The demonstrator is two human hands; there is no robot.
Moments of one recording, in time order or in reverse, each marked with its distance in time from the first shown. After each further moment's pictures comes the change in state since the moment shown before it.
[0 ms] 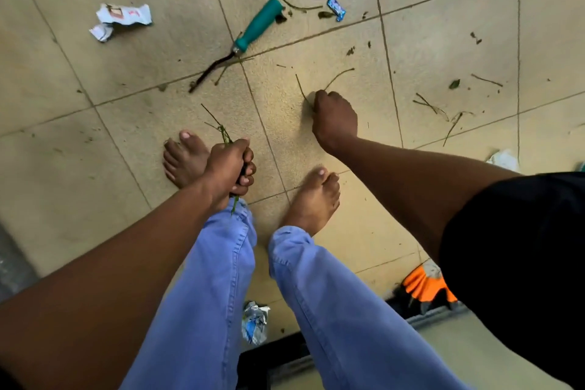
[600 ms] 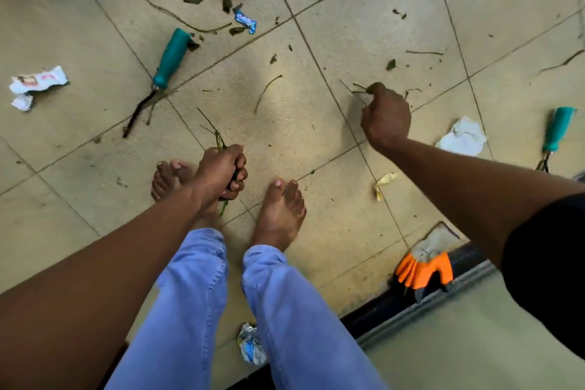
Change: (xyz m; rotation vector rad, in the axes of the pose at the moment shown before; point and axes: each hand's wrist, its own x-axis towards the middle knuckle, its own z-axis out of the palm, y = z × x) left_hand 0.024 0.024 0.100 0.267 -0.074 0.045; right_hand -0.020 0.208 -0.030 0.179 0.245 0.339
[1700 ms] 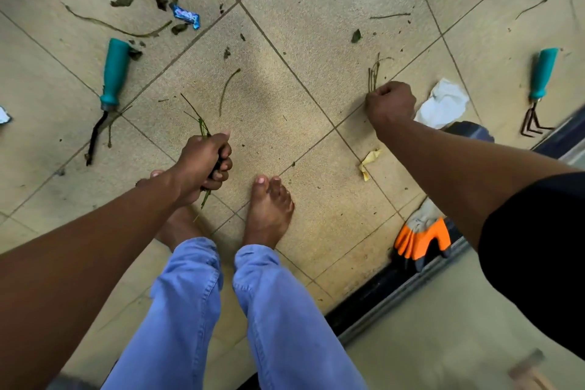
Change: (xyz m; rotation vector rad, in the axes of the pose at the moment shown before) left_hand 0.017 0.036 0.018 0.219 -0.136 0.005; right_hand 0.003 0.057 0.004 0.441 0.024 0.702
